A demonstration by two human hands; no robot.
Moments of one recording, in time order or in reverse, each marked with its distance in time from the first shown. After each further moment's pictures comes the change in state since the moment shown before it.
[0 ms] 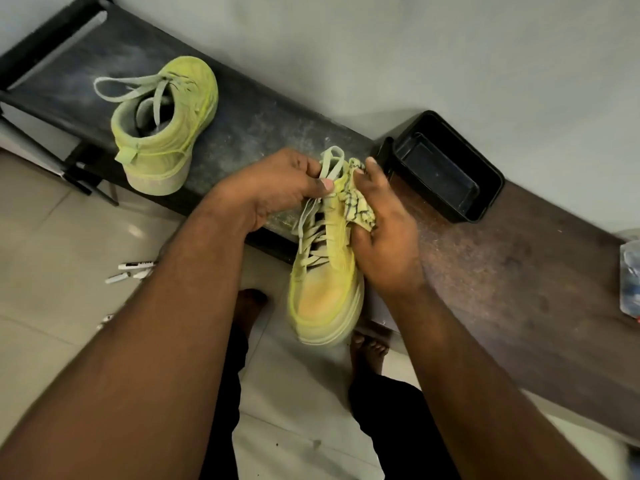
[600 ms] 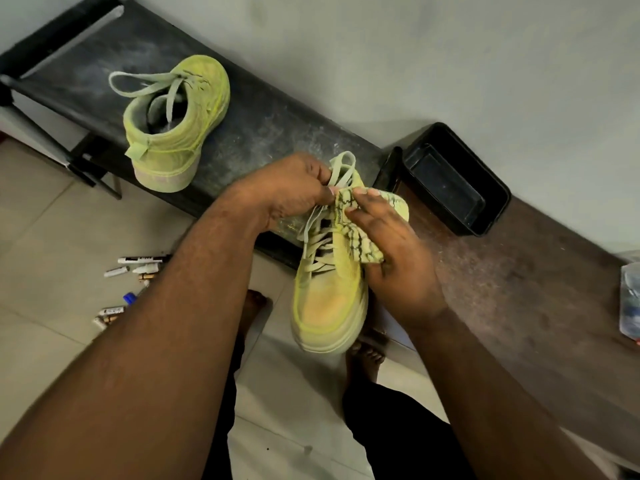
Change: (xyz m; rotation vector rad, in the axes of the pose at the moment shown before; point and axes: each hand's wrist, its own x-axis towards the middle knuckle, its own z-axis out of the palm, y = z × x) left_hand 0.003 -0.001 -0.002 0.091 0.039 -0.001; right_hand -0.013 0.016 -0.012 -0.150 -0.137 -0.256
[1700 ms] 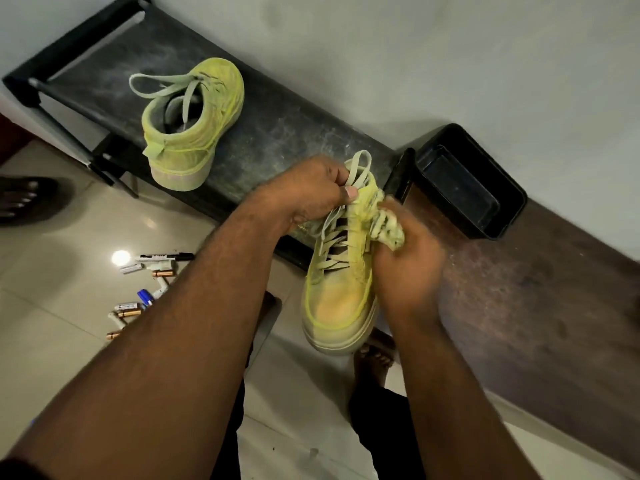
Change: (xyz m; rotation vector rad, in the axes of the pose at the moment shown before) left_hand -0.001 0.004 0.012 0.004 0.050 -0.010; right_hand 0.006 -0.034 0.011 0.248 0.350 0.521
